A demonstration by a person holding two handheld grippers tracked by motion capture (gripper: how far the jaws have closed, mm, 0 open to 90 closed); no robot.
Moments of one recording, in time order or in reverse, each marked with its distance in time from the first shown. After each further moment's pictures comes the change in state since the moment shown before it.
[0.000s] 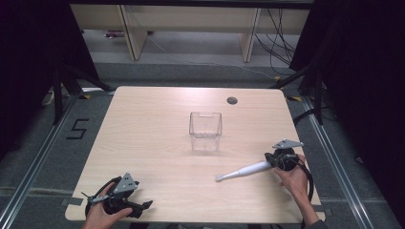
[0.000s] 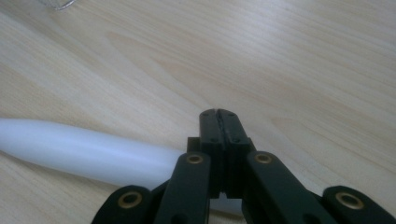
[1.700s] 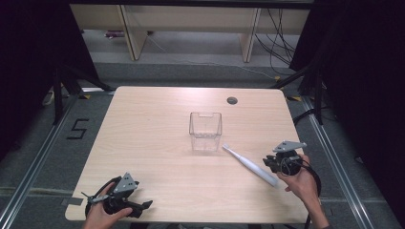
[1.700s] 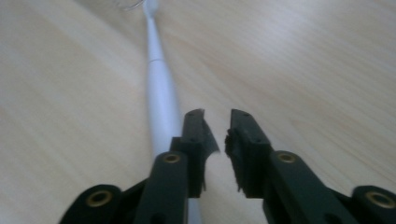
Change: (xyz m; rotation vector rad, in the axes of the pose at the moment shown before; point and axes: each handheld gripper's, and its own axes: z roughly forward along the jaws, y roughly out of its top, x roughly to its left) left arm 0.001 0.000 0.000 0.007 0.001 -0.004; right arm 0.018 0.014 -0.040 0.057 0.092 -0.137
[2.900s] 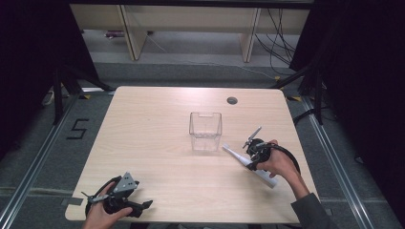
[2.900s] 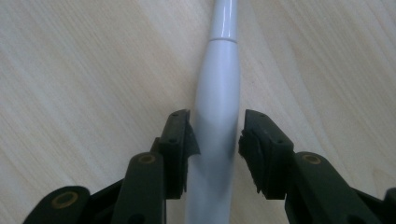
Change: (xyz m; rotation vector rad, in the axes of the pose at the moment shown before) left arm 0.001 0.001 0.000 -0.003 -0.005 0.009; right arm 0.017 0.059 0.063 0.421 0.124 -0.244
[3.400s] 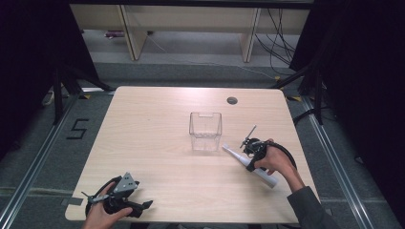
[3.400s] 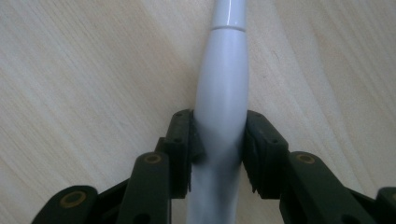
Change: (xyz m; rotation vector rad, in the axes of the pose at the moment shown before) left arm -0.001 0.000 0.000 -0.010 -0.004 -0.009; right arm -0.007 0.009 0.014 0.112 0.034 0.016
